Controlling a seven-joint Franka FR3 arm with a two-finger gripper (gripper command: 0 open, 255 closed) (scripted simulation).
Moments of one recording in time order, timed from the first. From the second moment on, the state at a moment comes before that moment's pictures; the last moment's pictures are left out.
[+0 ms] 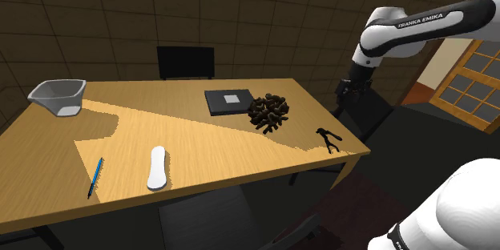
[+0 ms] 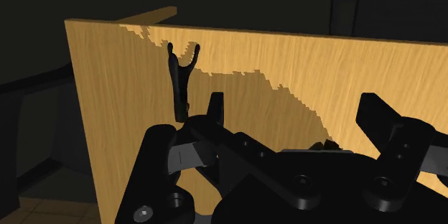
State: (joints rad) arm -0.09 -0.30 -0.38 -2.37 -0.14 2.05 -0.12
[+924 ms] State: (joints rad) arm -0.16 0.27 -0.47 -2.15 0.18 2.27 -0.42
